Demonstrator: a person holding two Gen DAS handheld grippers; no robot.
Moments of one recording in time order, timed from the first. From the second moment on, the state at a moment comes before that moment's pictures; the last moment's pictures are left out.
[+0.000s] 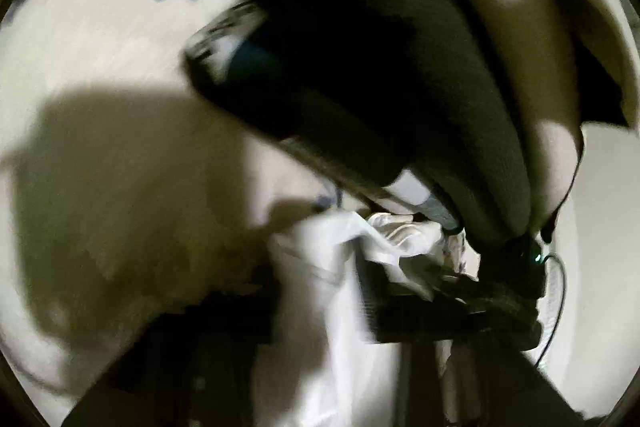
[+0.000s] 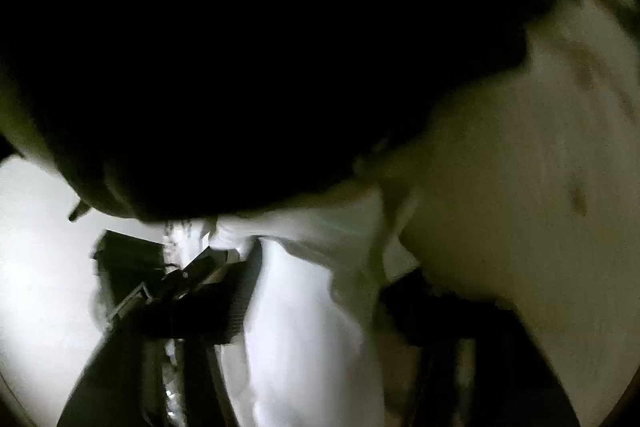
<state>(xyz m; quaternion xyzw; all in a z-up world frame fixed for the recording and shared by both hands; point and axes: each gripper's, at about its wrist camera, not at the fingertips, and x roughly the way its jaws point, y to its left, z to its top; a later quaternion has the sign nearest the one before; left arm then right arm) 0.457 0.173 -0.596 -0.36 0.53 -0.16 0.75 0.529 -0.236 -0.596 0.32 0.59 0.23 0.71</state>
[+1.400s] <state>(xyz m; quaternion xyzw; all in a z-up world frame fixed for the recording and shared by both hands) 0.264 0.087 -0.566 -0.19 0.62 -0.20 0.74 0.233 -0.179 -0.544 0.12 0.71 0.14 0.68</state>
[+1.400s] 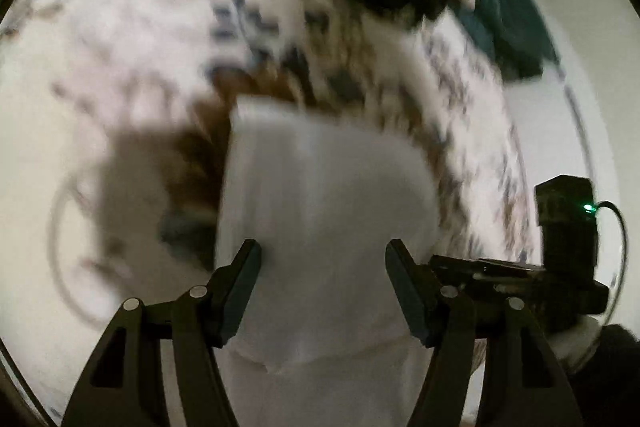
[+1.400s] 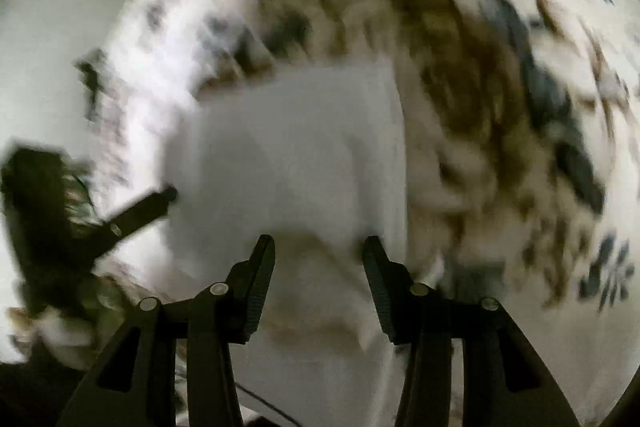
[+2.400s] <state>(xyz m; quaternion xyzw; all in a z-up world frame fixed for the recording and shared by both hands) 0.375 0.109 -0.576 -0.25 0.57 -0.27 0.73 0.350 -0.243 -0.564 0.37 0.62 0.19 0.66</state>
